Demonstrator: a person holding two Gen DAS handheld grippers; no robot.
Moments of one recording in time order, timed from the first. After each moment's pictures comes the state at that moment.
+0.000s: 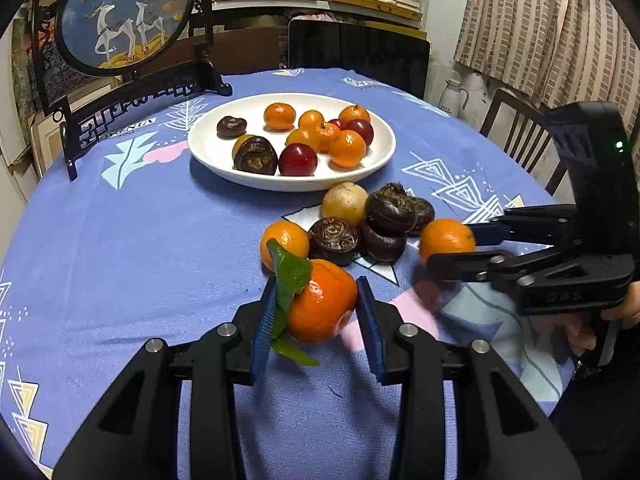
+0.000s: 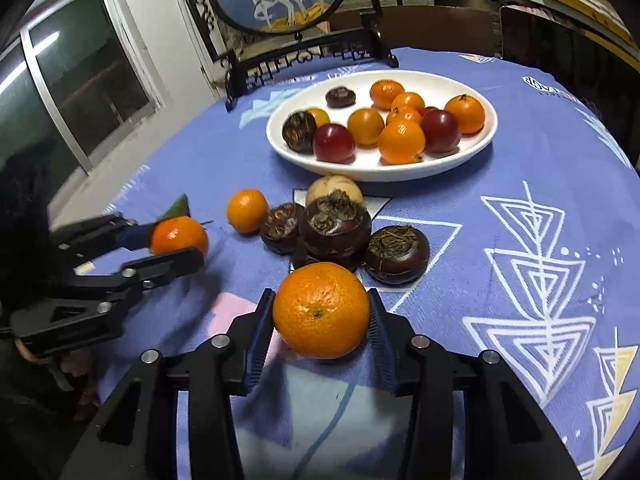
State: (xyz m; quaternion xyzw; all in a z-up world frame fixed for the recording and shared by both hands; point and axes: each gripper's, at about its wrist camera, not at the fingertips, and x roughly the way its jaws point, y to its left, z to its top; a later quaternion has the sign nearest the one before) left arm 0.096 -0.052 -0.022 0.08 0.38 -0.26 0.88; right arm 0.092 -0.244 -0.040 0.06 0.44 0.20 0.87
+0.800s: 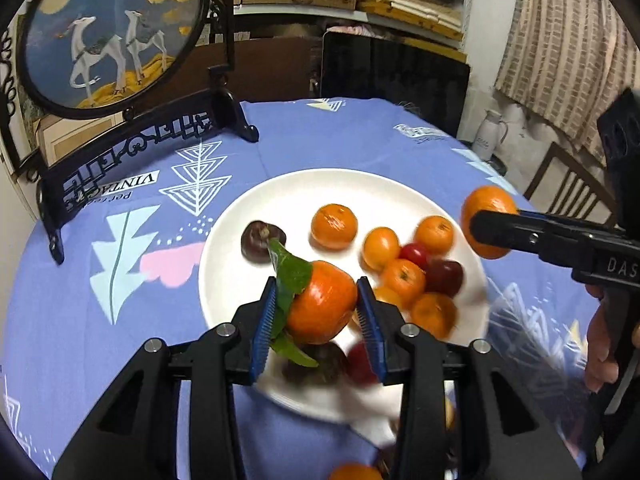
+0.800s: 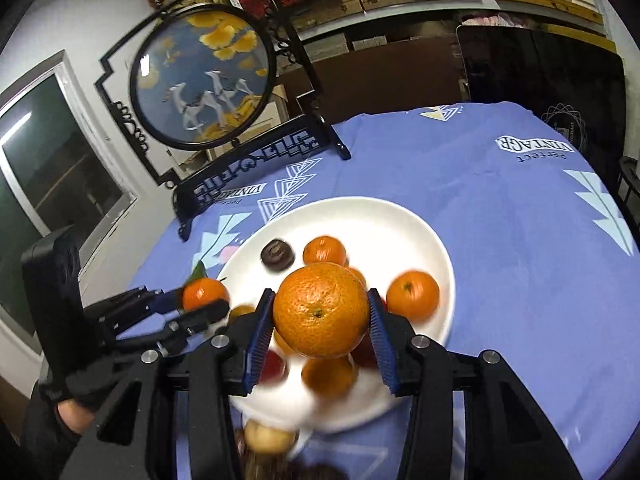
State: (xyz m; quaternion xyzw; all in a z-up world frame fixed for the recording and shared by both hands) left arm 0.279 -0.096 0.013 0.06 0.38 -0.21 0.90; right arm 0.254 -0.295 0.016 0.14 0.39 0.14 0.90
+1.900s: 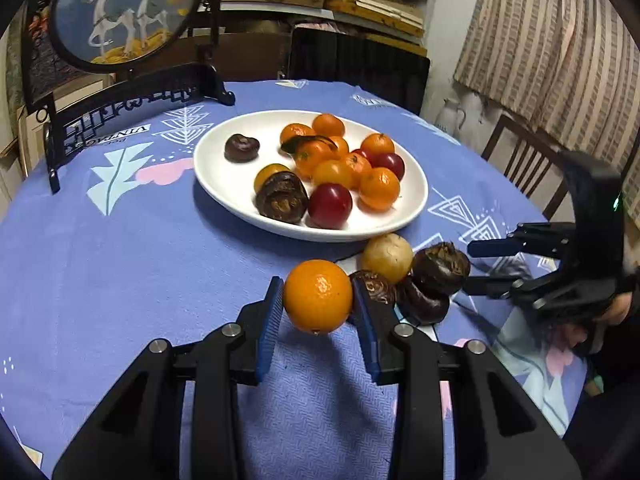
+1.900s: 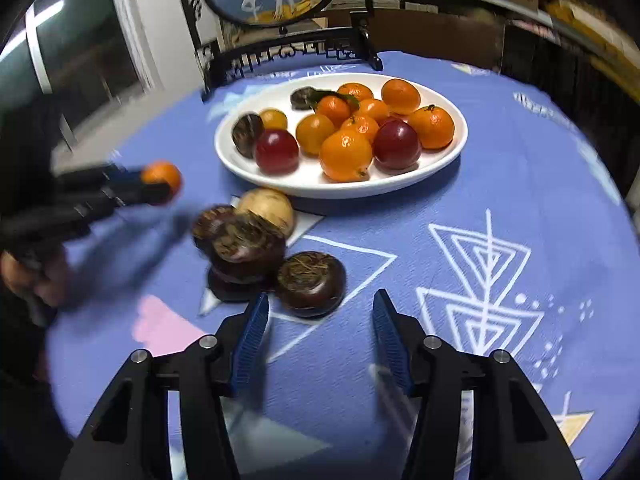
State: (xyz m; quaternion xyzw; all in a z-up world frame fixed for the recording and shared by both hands) left arm 0.159 -0.040 -0.025 0.04 0.38 -0.28 0.88; right arm 0.124 -0.266 -0.053 -0.03 0.45 0.17 0.88
